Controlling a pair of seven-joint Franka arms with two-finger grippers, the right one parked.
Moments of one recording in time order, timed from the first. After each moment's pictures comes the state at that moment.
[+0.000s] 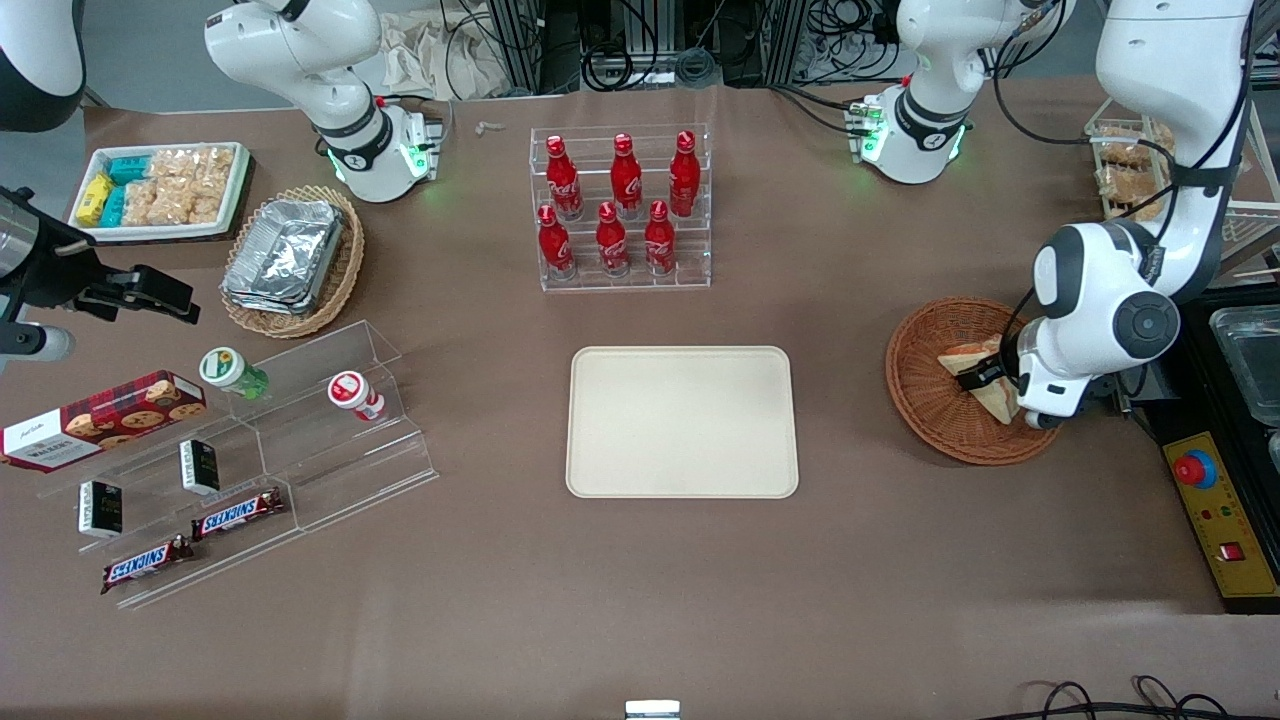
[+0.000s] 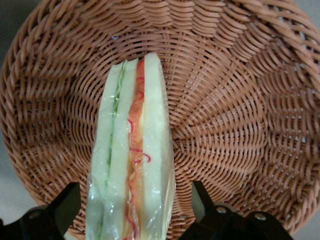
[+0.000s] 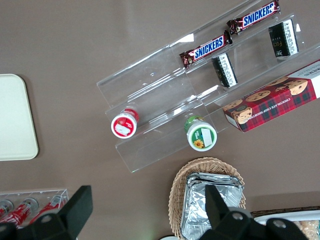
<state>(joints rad) 0.12 0.26 -0.09 -2.22 0.04 2.24 -0.52</state>
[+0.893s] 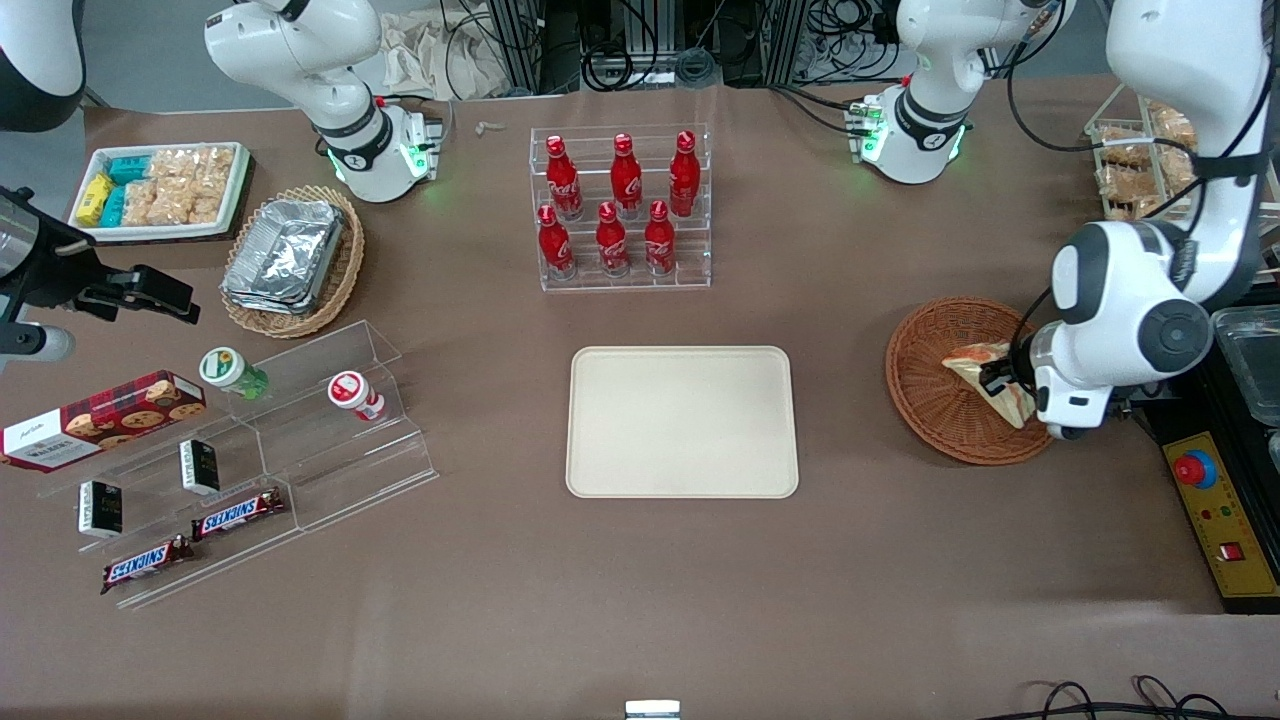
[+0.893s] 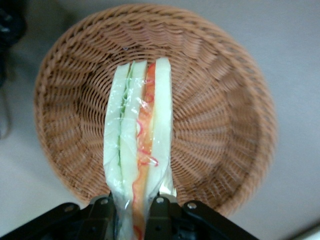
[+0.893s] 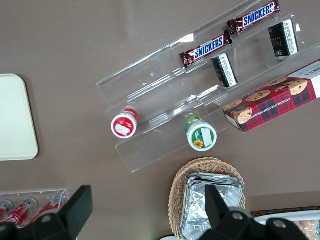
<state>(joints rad) 0.11 0.24 -0.14 -1.98 0.04 1.94 -0.68</state>
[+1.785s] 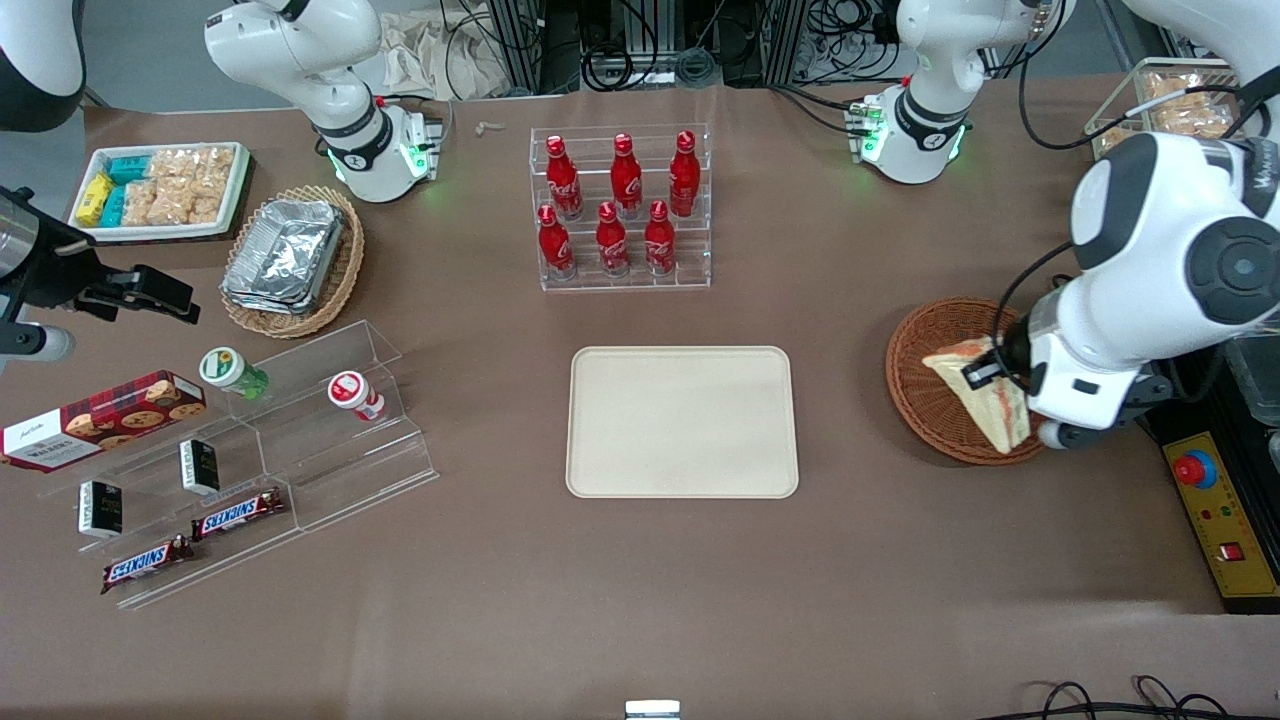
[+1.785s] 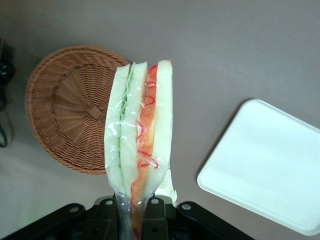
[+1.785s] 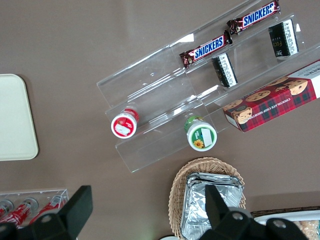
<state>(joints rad) 0.11 0.25 -0.37 -1.57 0.05 1.65 -0.67</state>
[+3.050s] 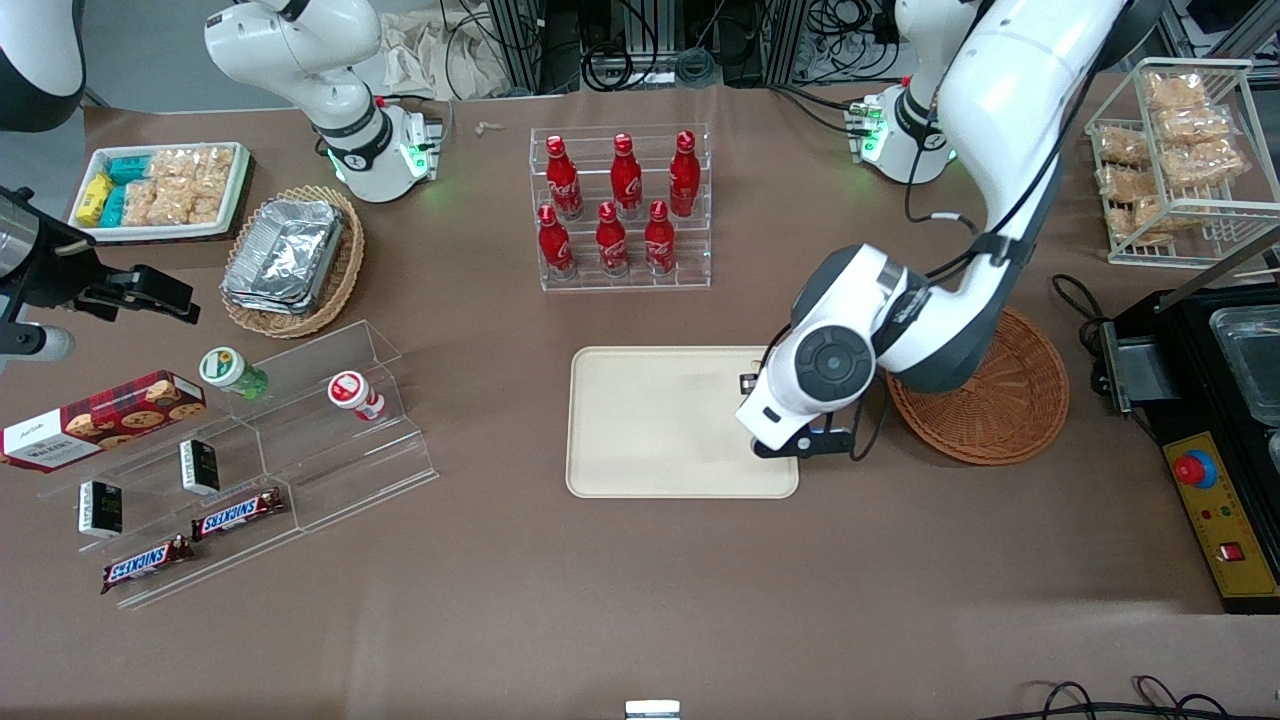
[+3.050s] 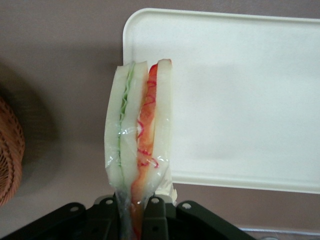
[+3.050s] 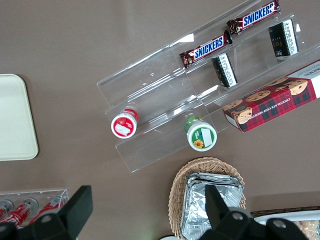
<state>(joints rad) -0.18 0.63 -0.44 -1.49 0.14 1.80 -0.66</state>
